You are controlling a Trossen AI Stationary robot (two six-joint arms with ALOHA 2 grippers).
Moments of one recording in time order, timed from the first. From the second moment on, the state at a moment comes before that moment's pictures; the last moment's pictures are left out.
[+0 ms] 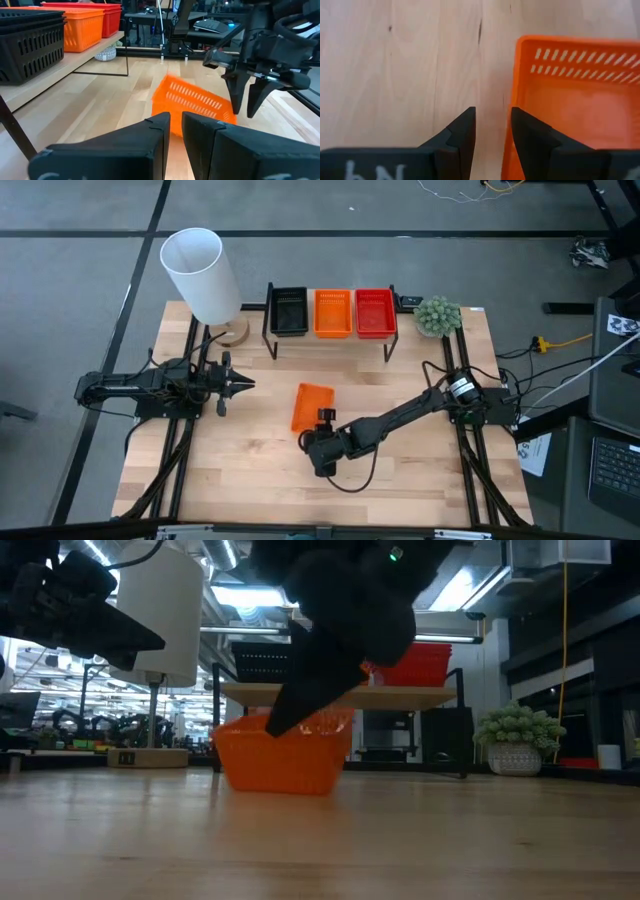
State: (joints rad) left arm 0.05 0.01 0.03 -0.05 -0.04 -0.04; right arm 0.39 2.12 1.53 -0.43 0.40 0.23
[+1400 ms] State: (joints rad) left arm 0.05 0.01 0.03 -0.05 -0.04 -0.04; right arm 0.38 2.12 1.52 -0.54 0.50 0.30
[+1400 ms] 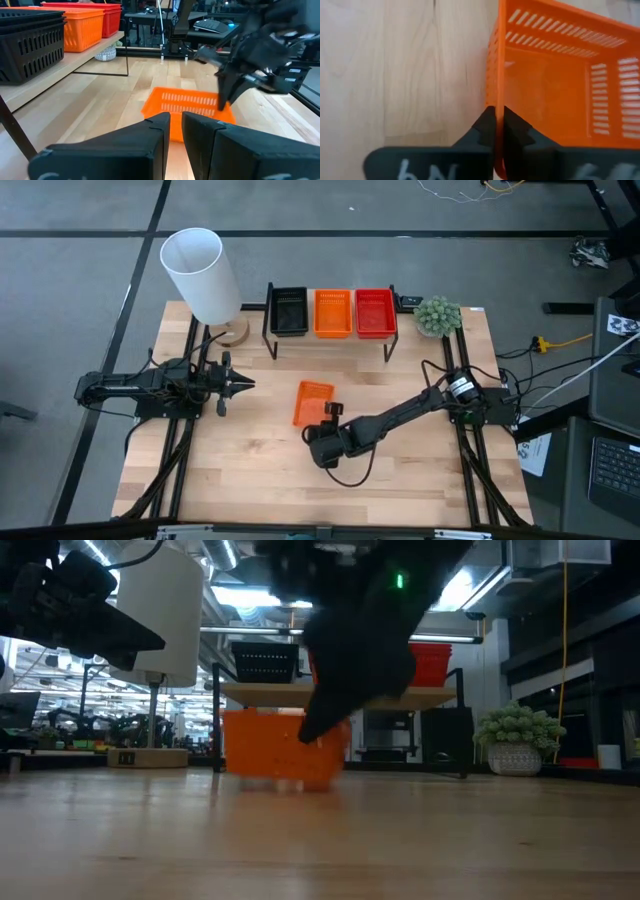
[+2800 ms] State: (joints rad) left arm 0.05 0.01 0.03 -0.05 -0.04 -0.04; right arm -0.01 2.02 2.32 -1.36 0.68 -0.29
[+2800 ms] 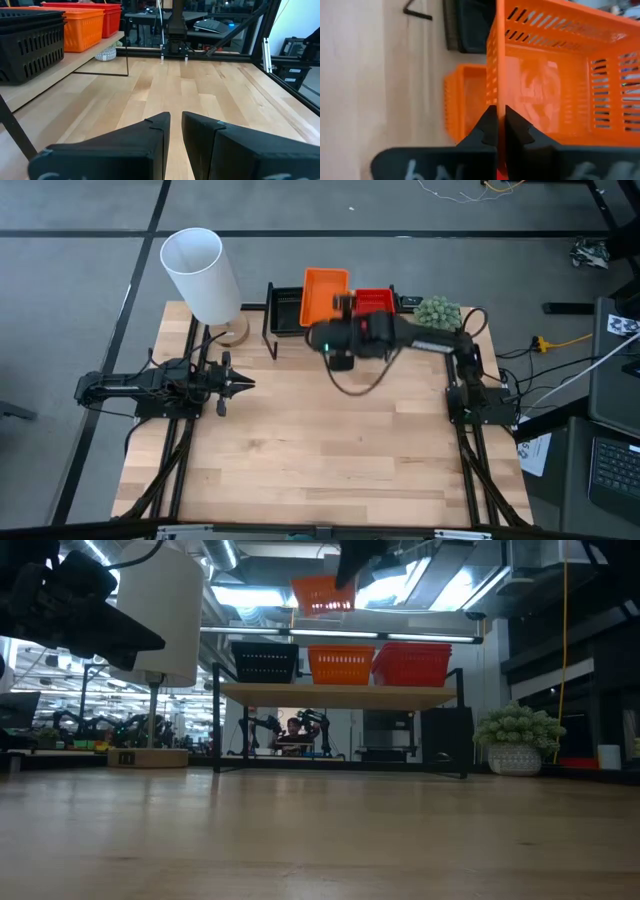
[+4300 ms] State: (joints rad) left arm 0.05 0.01 0.03 -0.05 -0.04 -0.04; right arm -0.27 1.43 1.36 -0.52 0.07 -0.45
